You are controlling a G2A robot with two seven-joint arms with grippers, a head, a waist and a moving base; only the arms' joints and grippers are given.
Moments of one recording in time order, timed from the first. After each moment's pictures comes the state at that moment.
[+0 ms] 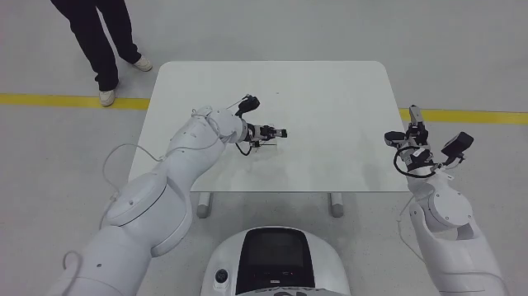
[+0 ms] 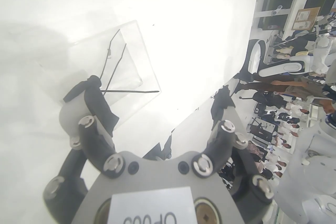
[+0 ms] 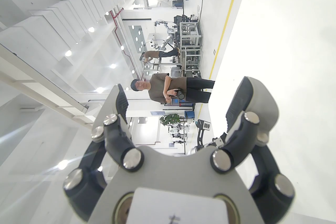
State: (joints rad) left arm 0.51 -1.60 -0.48 -0.22 -0.05 -0.30 -0.80; right arm -1.73 -1.15 1.60 -1.80 0.42 0.00 0.00
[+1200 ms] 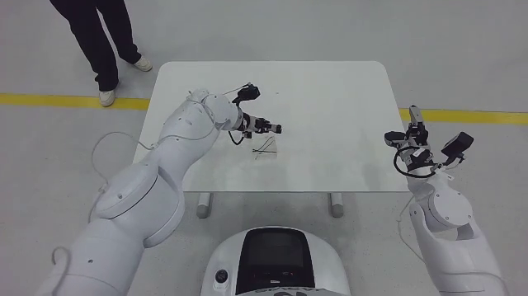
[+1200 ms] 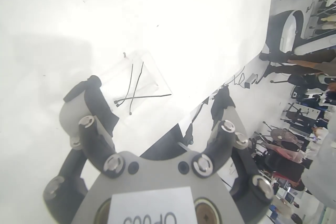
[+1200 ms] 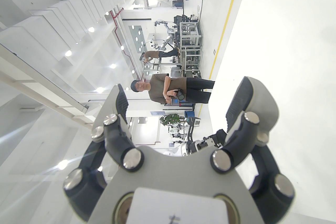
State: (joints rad) left arm 0.43 -1.56 -0.45 -0.26 0.04 -0.33 -0.89; right arm -1.73 -1.15 1.60 -1.80 0.42 0.00 0.00
